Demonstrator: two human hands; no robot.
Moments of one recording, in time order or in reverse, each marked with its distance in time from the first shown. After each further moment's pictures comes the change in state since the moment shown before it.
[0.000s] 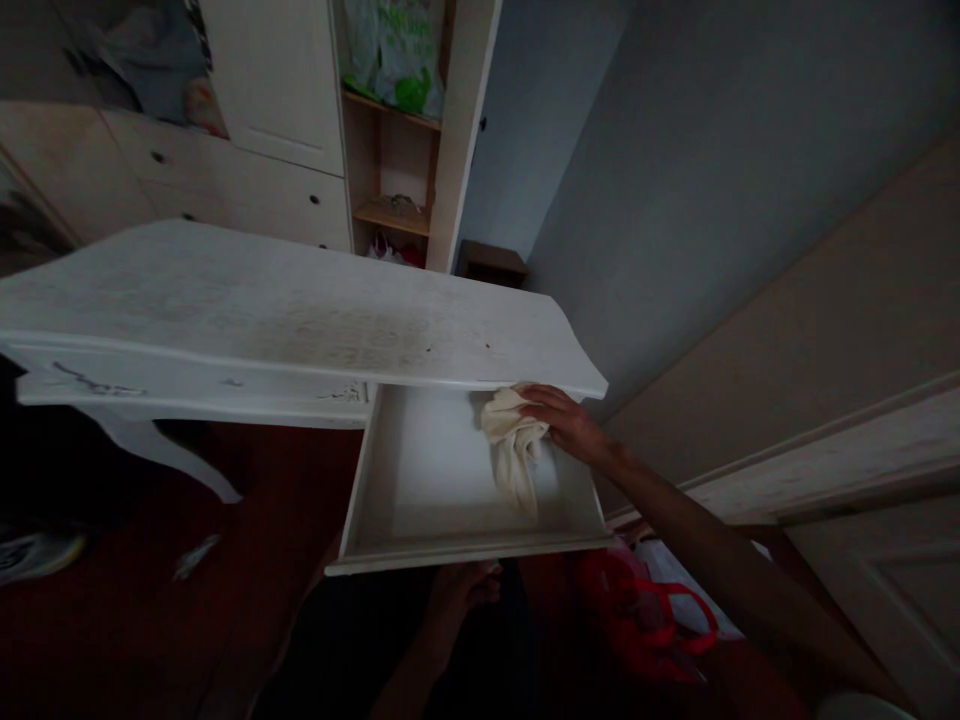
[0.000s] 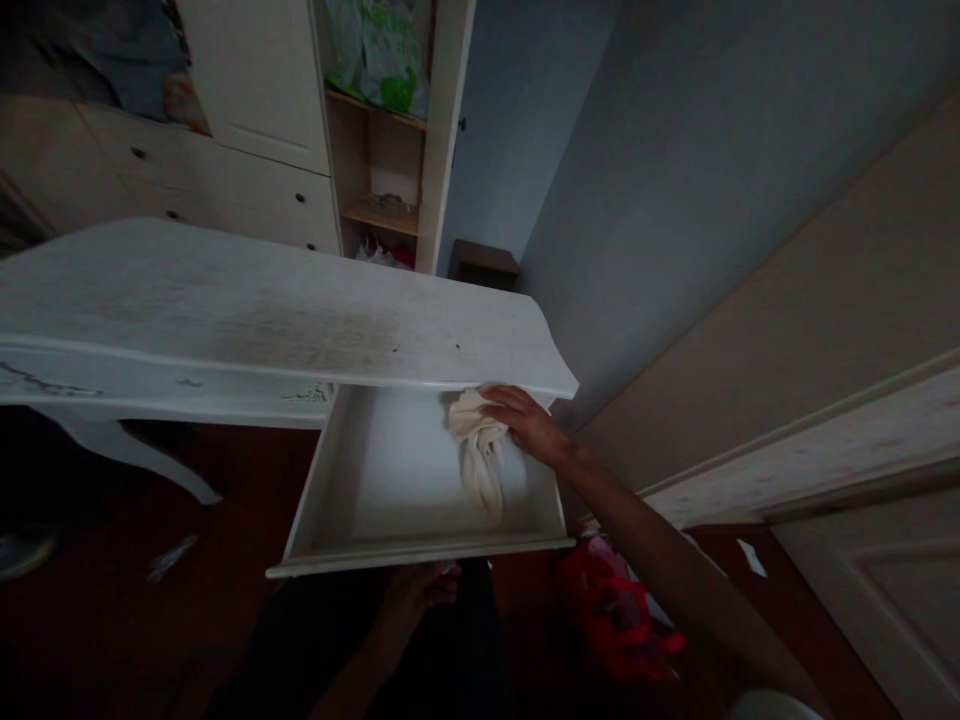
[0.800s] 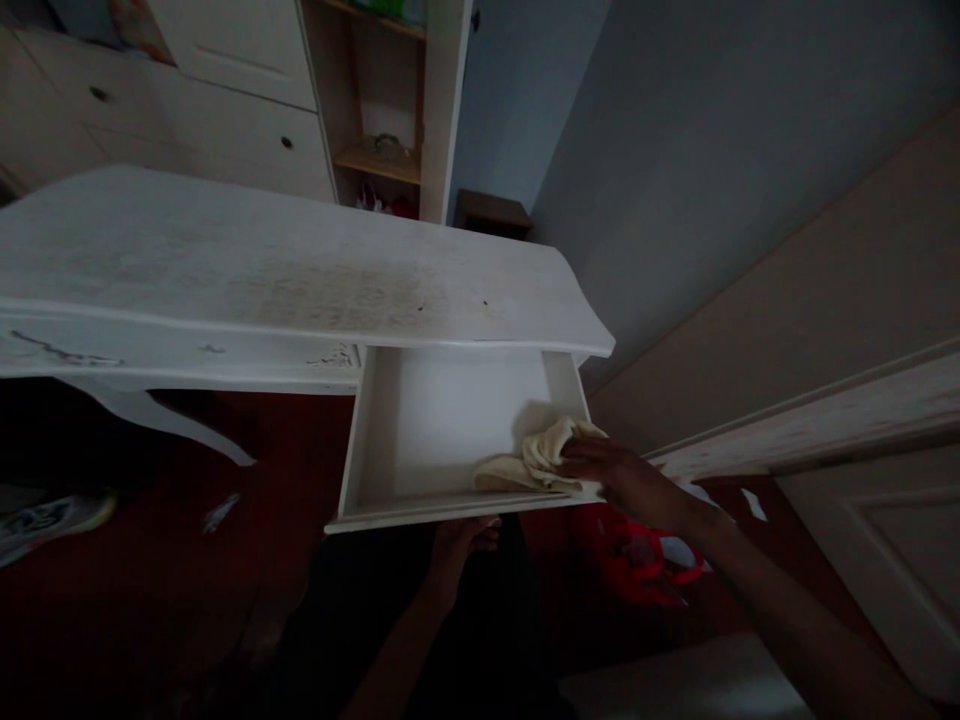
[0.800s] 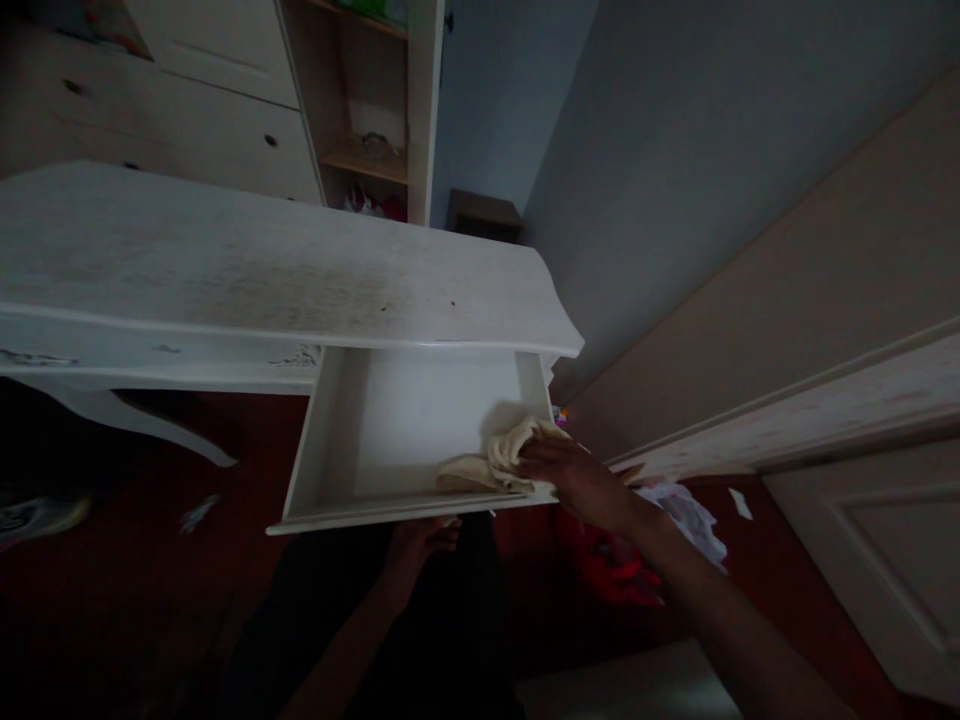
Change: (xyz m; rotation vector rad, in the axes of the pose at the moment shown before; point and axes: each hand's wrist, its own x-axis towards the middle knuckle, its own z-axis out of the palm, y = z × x) left_hand -0.008 0.011 0.006 0.074 0.055 0.001; right_hand -0.074 -0.105 -0.053 0.036 -0.578 0.340
